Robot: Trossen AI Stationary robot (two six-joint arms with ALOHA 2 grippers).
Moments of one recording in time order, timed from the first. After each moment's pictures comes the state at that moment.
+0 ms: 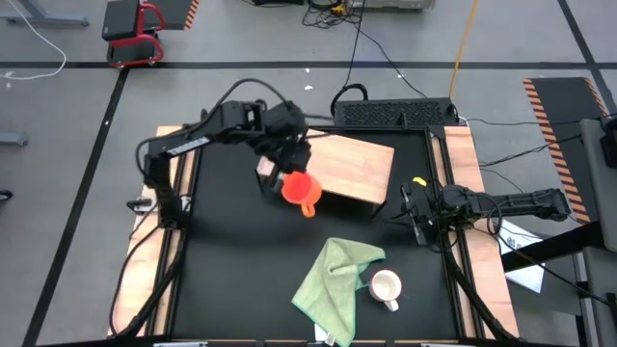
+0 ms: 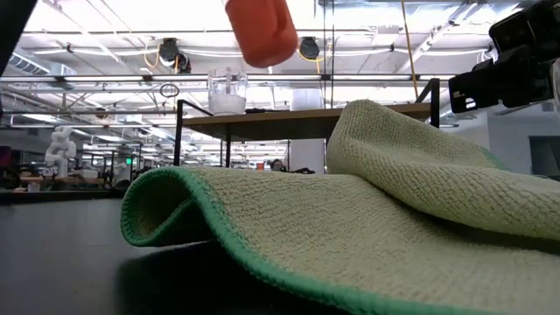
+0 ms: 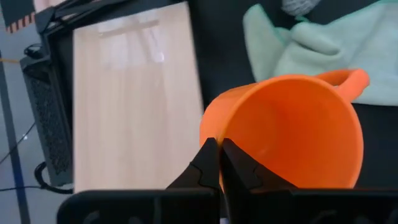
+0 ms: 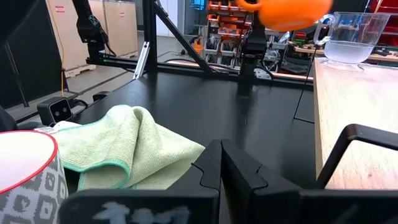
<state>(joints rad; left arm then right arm) 0.20 1.85 2.22 -1.35 0.20 0.59 0.03 0.19 0.02 0.08 -0.18 -0.07</state>
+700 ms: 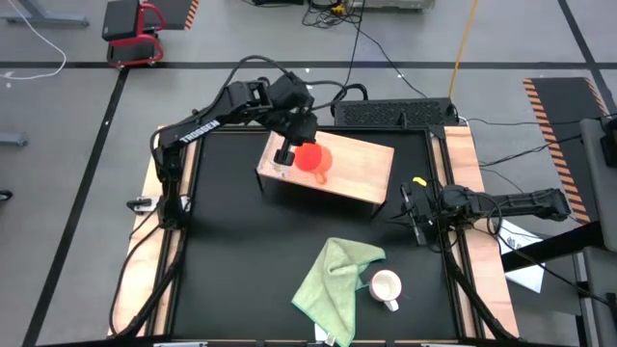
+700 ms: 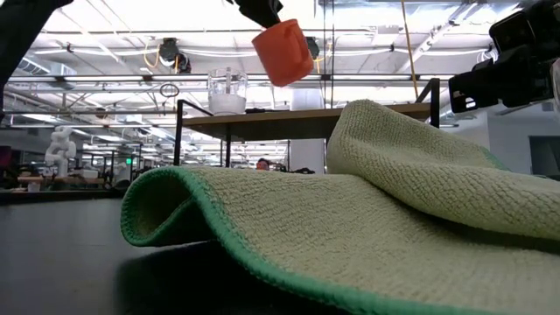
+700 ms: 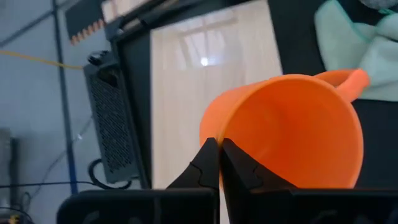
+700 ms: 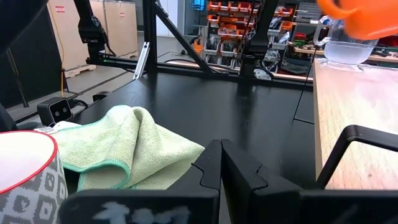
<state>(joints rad) 0.36 1.92 2.29 -1.24 0.18 0.73 0.03 0.19 0.02 0.08 -0.18 -0.07</state>
